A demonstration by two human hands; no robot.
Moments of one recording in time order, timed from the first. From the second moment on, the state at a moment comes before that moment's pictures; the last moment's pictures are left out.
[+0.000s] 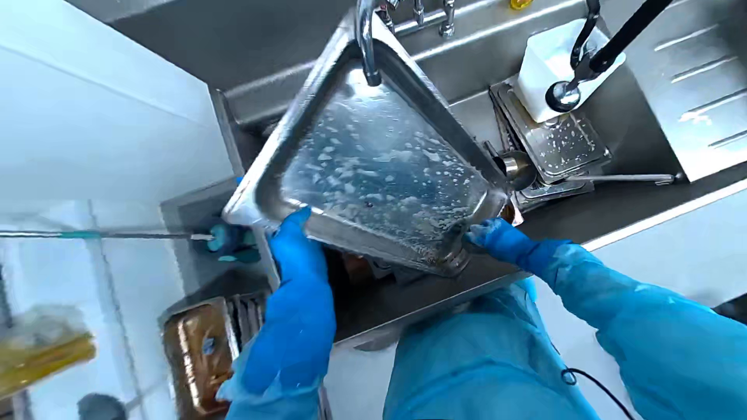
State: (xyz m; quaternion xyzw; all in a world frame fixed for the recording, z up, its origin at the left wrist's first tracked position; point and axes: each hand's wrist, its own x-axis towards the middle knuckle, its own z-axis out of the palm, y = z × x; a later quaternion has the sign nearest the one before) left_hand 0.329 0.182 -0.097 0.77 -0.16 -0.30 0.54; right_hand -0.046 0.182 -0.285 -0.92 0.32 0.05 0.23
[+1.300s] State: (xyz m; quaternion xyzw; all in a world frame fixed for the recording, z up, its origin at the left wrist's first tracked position) left_hand 0.254 0.163 -0.397 0.88 -0.26 -0.26 0.29; right_hand 0.050 0.197 -0.427 -0.68 0.58 0.26 0.36
